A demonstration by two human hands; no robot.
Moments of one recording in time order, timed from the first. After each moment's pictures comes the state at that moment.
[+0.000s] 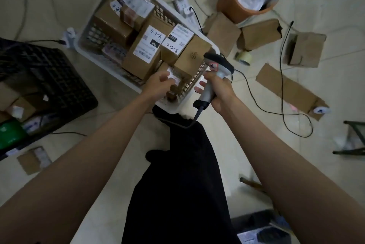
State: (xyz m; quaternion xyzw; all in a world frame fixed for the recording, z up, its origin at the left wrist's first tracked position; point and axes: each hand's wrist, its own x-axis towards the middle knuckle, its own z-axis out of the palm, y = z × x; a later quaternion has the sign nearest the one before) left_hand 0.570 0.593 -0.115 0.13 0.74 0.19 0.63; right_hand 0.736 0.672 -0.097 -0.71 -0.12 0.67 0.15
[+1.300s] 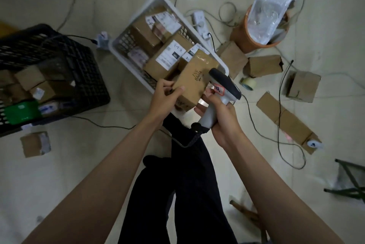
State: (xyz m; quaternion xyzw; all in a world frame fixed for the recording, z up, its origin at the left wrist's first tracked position) left_hand 0.583 0.525 -0.034 0.04 0.73 0.42 0.53; right_hand 0.731 0.600 0.018 -0.61 -0.22 0.74 0.17
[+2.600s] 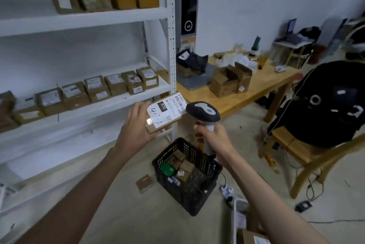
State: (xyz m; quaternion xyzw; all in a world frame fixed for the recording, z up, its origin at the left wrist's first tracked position) left_hand 0.480 0.081 0.519 0.05 0.95 0.22 -0.20; right_hand 0.466 0.333 0.508 -0.01 -0.73 0.69 -0.06
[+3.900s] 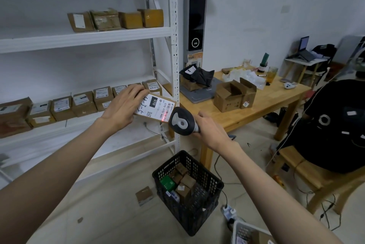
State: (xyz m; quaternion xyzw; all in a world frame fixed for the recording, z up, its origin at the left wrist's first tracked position) left_hand 0.436 0.074 0.596 0.15 0.95 -0.09 -0.26; right_hand 0.421 0.374 0.559 0.30 -0.93 0.21 0.07
